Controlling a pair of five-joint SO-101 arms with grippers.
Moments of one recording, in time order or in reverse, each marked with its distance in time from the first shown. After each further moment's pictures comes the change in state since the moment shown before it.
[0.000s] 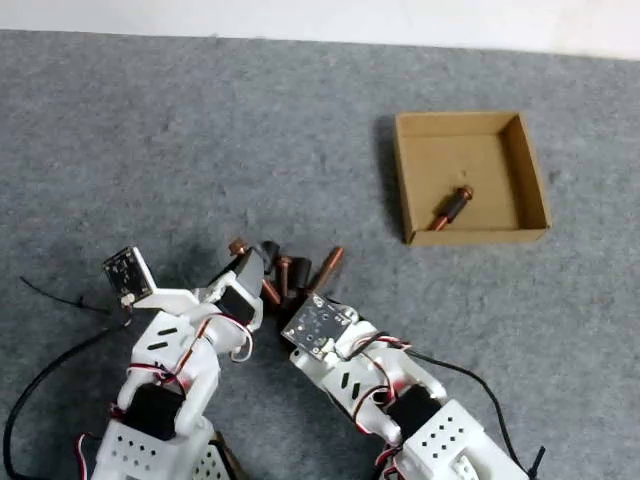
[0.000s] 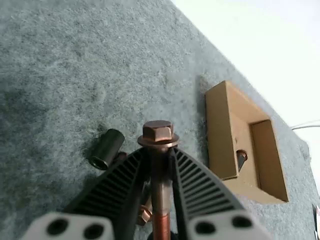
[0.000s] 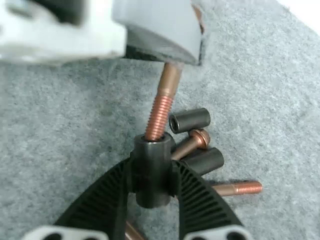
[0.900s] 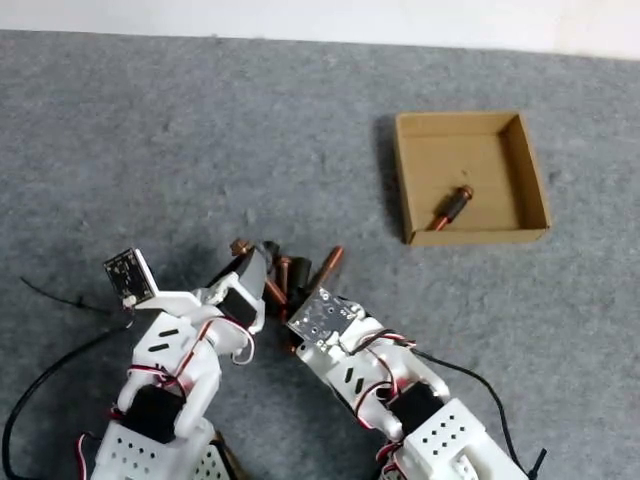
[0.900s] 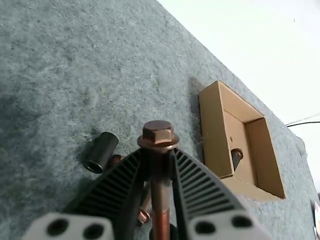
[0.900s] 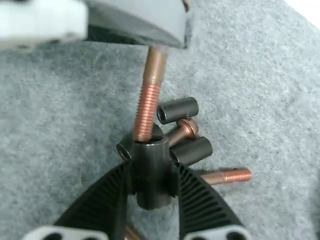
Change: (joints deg) left arm 2.4 -0.6 0.1 0.4 -0.3; right arm 2.8 0.2 0.0 0.2 0.1
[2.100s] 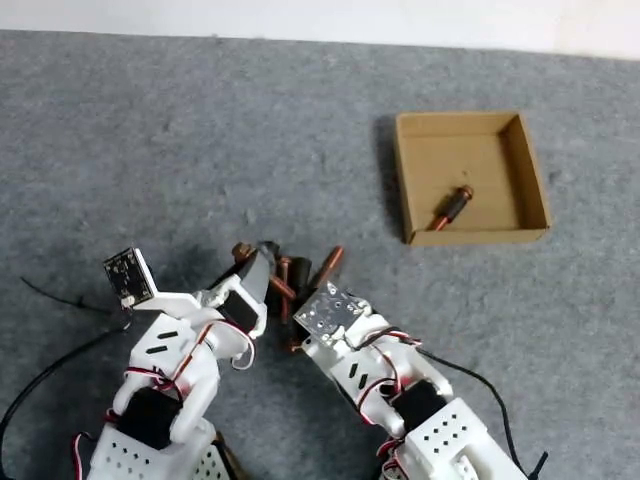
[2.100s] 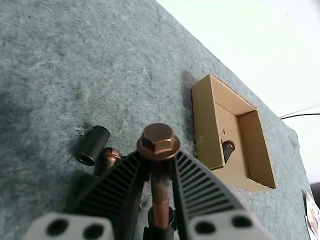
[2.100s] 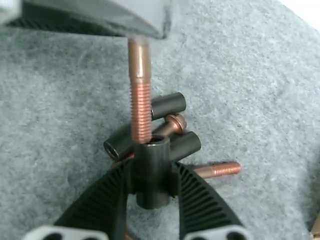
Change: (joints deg) left arm 2.3 0.0 -4.0 4.6 0.3; right arm 2.5 0.0 0.0 0.0 -0.1
